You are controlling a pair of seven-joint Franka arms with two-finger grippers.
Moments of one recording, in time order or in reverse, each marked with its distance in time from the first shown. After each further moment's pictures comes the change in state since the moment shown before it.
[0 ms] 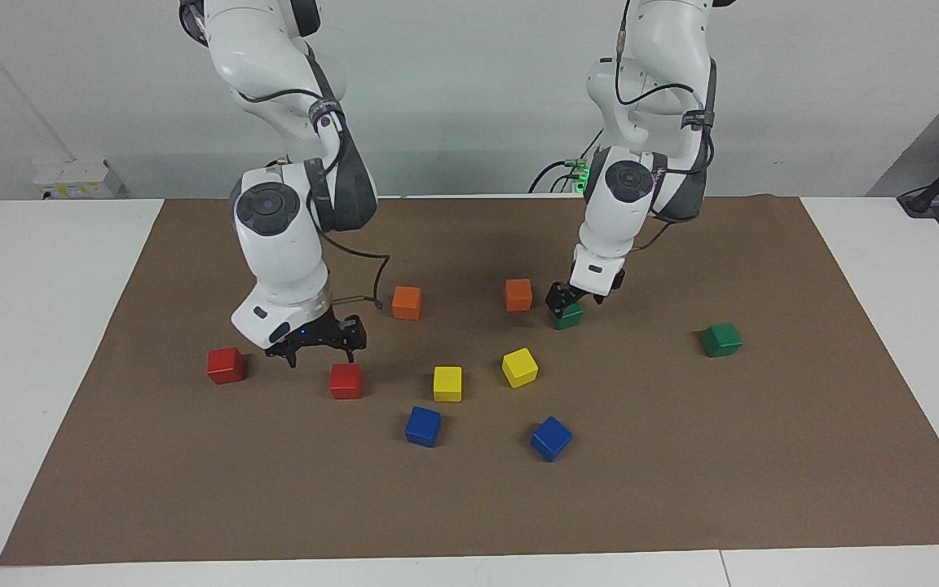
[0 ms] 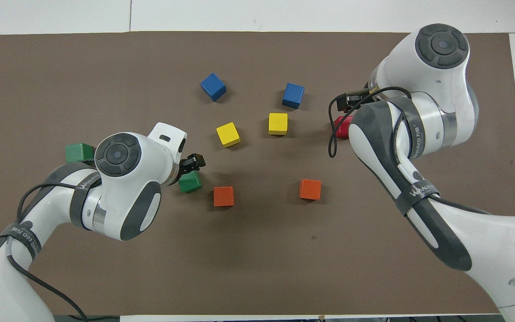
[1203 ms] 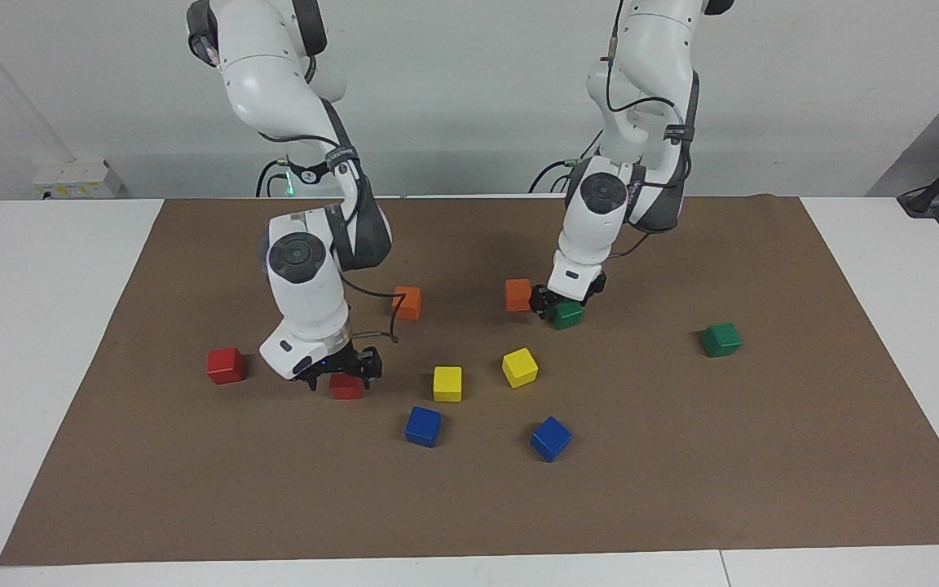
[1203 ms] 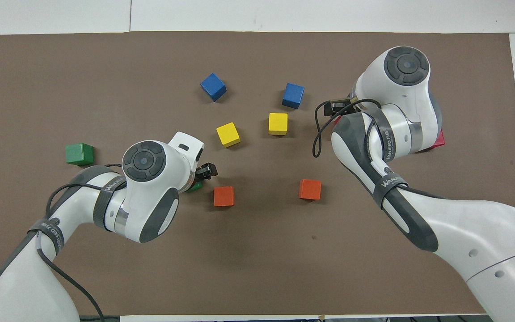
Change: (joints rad) left arm -0.053 0.055 0.004 -0.012 0.002 0.019 0.011; right arm 0.020 0.081 -0.004 -0.063 0.001 0.140 0.082
